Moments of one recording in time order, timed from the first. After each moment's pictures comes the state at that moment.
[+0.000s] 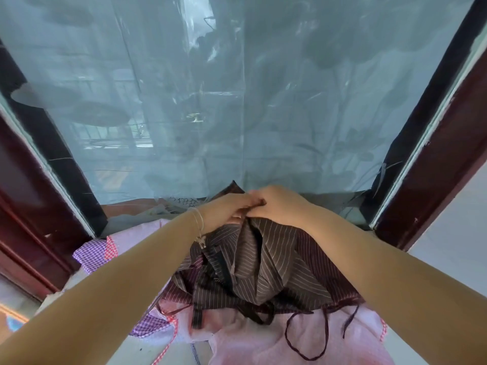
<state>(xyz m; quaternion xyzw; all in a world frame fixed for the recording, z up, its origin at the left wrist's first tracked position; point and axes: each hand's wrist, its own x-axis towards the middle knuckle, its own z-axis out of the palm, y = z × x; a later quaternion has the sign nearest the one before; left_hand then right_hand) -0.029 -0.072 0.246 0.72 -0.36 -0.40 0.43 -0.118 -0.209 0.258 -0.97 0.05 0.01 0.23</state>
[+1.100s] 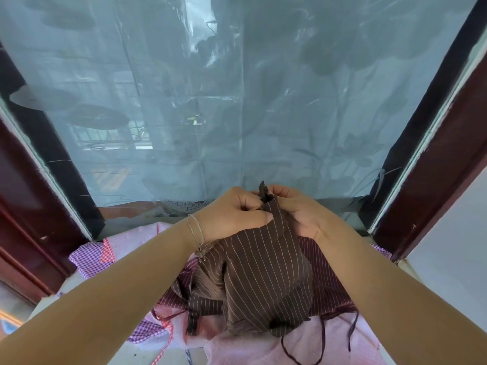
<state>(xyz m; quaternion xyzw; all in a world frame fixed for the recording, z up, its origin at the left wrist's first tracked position) -0.065 -0.065 0.279 0.66 -0.51 -0.25 0.49 -0.144 -0.223 0.259 -0.55 0.05 0.00 0.84</state>
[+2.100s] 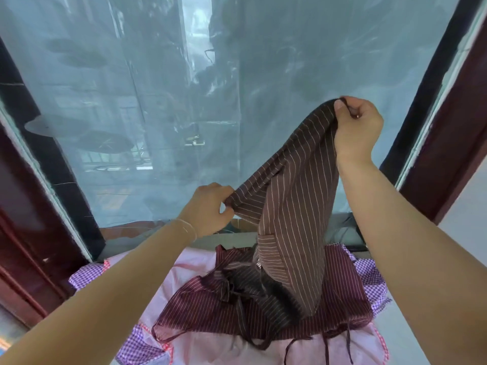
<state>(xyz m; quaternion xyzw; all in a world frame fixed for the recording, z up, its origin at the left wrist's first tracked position) -0.003 -0.060 0.272 0.80 -0.52 0.12 0.27 -0.132 -0.303 0.382 -0.61 0.21 -0.63 0.43</state>
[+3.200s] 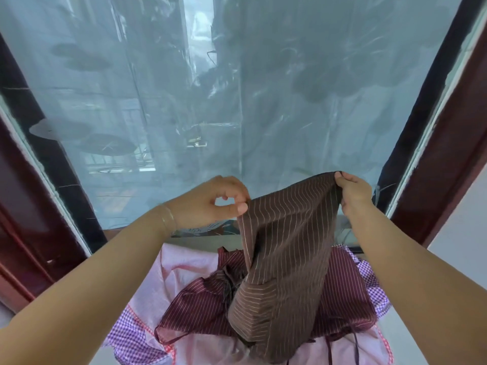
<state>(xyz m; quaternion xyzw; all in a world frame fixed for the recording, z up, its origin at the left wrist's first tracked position) -0.035 -0.032 0.338 0.72 -0.62 -0.10 0.31 -0.140 -0.363 0.262 -0.50 0.35 -0.43 0.67</state>
